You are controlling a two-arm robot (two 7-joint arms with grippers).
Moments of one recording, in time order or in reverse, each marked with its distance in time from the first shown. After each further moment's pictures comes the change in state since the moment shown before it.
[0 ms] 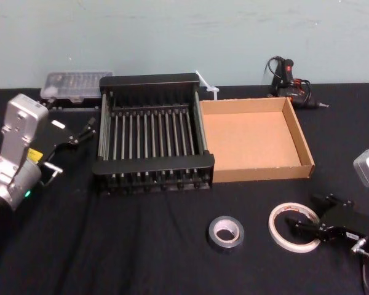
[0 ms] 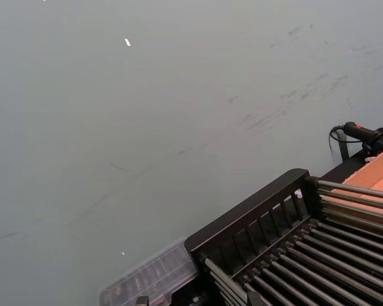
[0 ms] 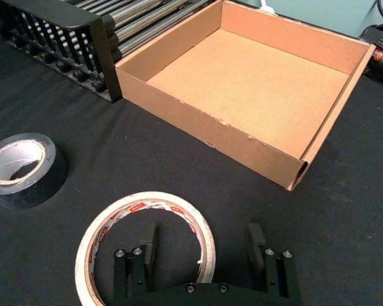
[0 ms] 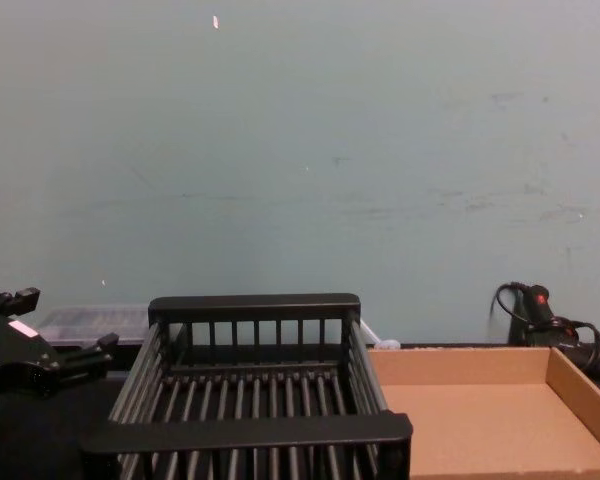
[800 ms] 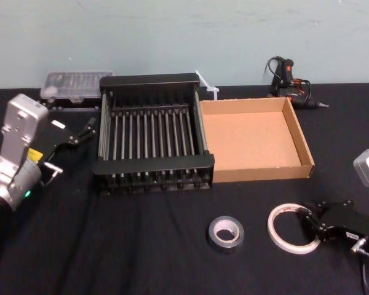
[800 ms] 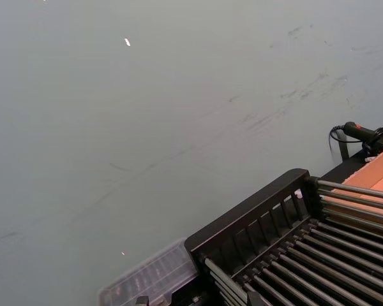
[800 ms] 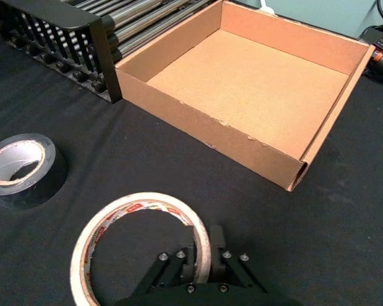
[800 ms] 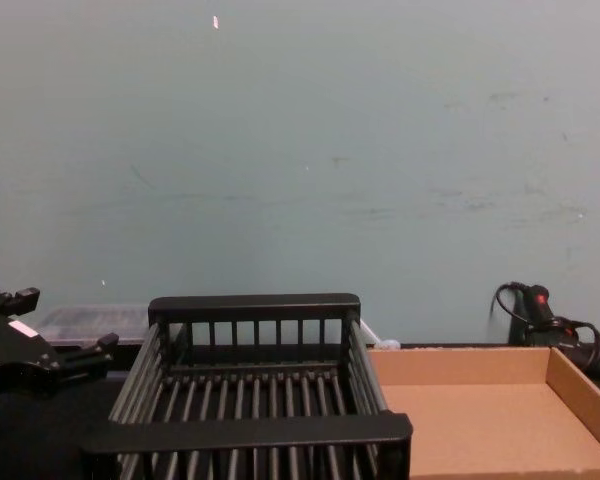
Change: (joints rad) left arm 0.000 0.000 0.000 0.000 0.000 0.000 0.000; right arm 0.000 0.000 0.000 -0.001 0.000 0.000 -0.001
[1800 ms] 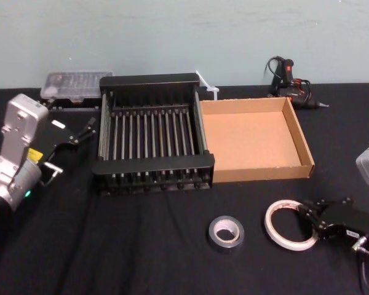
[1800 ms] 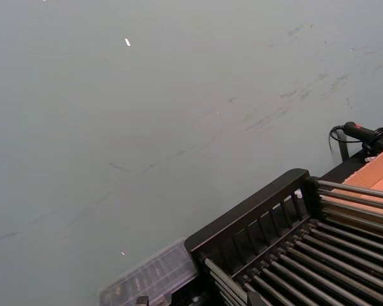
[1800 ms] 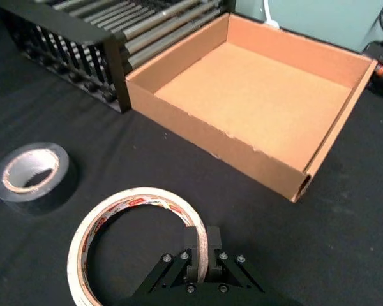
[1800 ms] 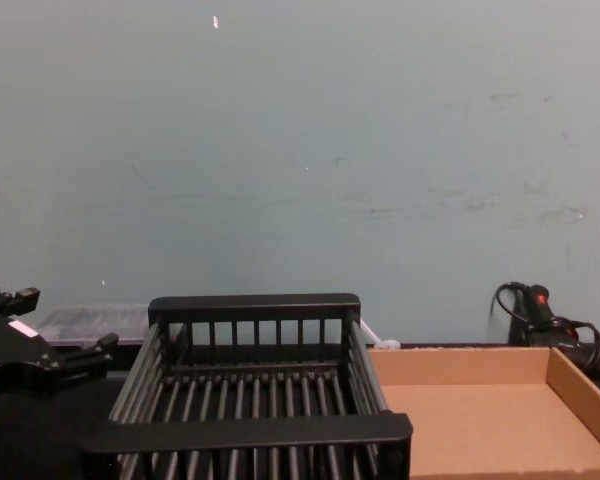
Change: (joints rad) left arm 0.000 0.000 0.000 0.000 0.000 0.000 0.000; right arm -0.006 0.007 0.006 -0.016 0.012 -0.018 0.015
